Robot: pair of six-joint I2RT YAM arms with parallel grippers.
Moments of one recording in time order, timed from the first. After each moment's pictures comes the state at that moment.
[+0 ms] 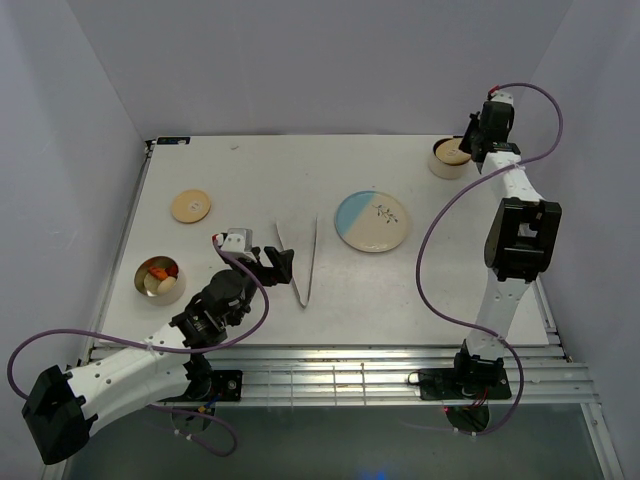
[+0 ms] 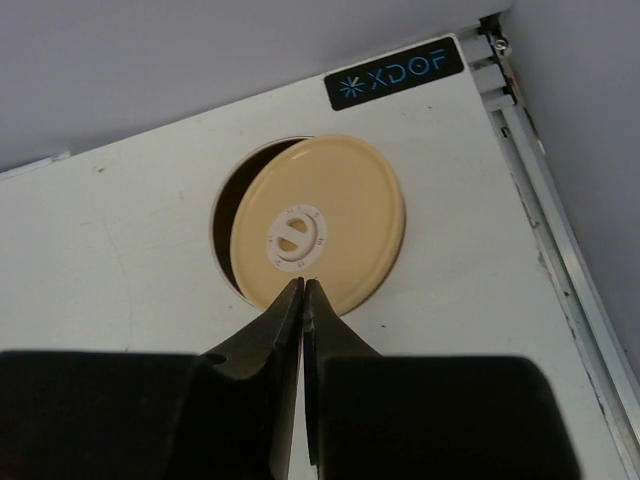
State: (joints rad) left arm -0.87 0.76 0.36 0.29 -0.54 -0.38; right arm -0.07 2.11 1.81 -0.16 0.05 0.19
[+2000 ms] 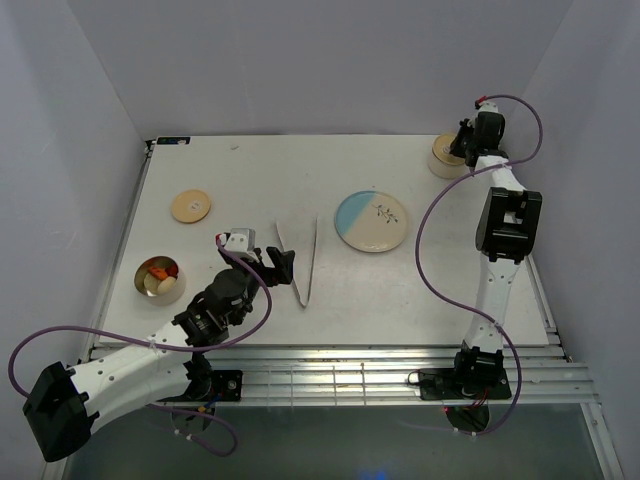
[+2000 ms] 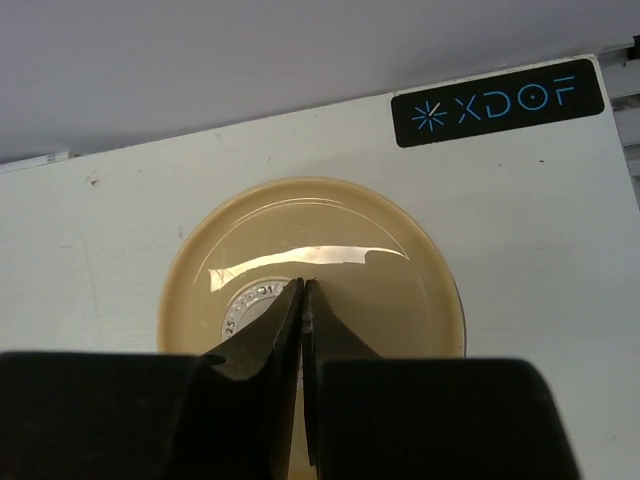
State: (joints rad) left arm -0.87 0.79 0.36 0.29 -0.54 -0.38; right arm -0.11 2.42 2.01 -0.04 -0.15 0.17
